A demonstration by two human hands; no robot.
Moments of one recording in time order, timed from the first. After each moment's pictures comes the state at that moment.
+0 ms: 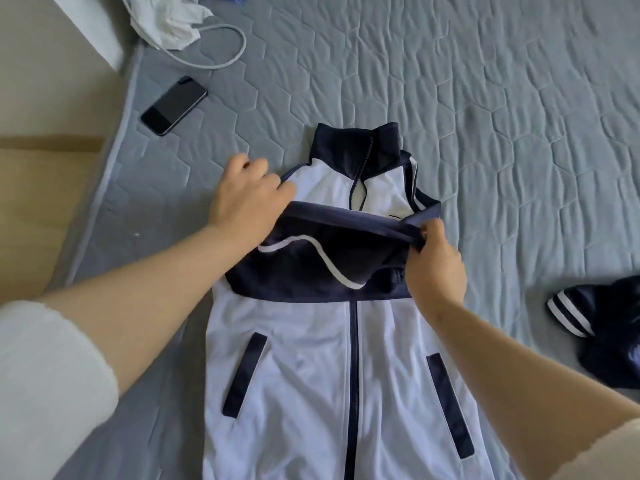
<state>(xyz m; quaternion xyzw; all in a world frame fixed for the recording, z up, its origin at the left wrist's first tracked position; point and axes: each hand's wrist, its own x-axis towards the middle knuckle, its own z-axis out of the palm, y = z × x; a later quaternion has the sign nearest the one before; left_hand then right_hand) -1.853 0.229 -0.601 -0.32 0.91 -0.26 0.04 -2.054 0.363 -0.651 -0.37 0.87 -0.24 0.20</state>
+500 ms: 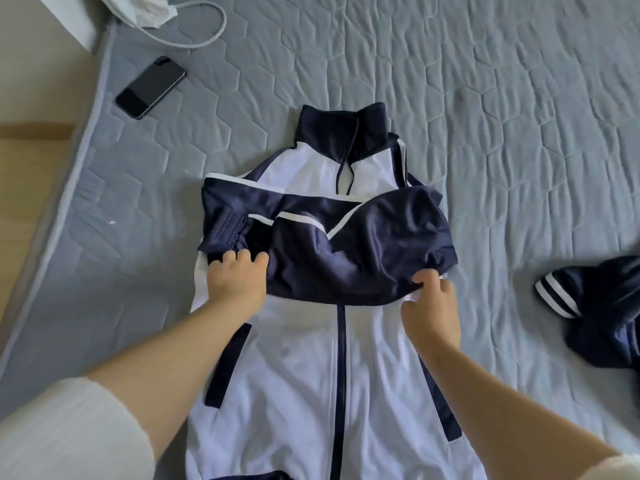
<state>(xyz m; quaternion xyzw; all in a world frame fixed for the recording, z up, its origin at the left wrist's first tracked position) -1.839 0.300 -0.679 -0.55 0.77 0.02 0.33 -2.055 0.429 -0.691 -0.31 0.89 -0.16 0.30</state>
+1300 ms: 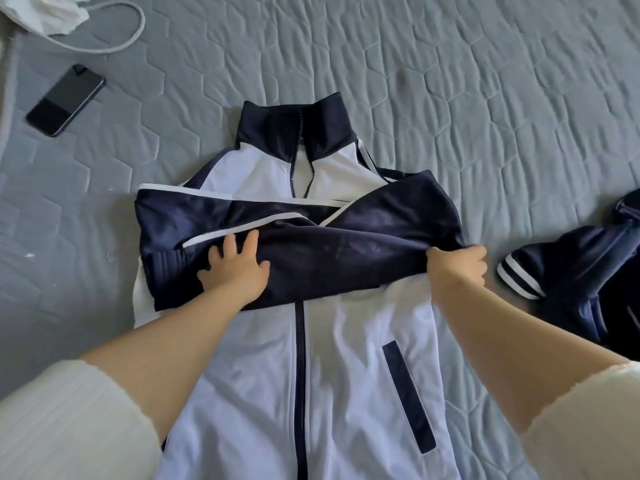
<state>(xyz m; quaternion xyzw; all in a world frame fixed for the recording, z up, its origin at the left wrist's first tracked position) -1.919 0.291 -0.717 -0.64 0.71 0.21 0.22 -2.162 0.401 -0.712 0.03 0.93 -0.23 0.29</state>
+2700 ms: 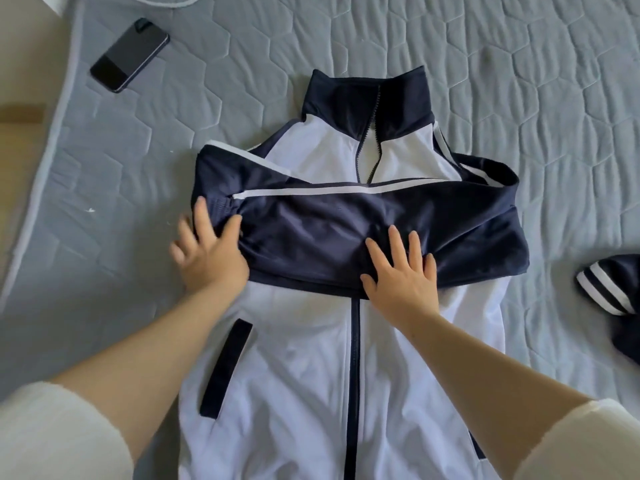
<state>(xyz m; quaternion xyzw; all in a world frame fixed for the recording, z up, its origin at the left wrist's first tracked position) -1.820 0.282 -0.729 -0.72 0.69 0.06 0.05 -2.039 0.389 -0.750 -0.57 0.79 0.06 0.22</state>
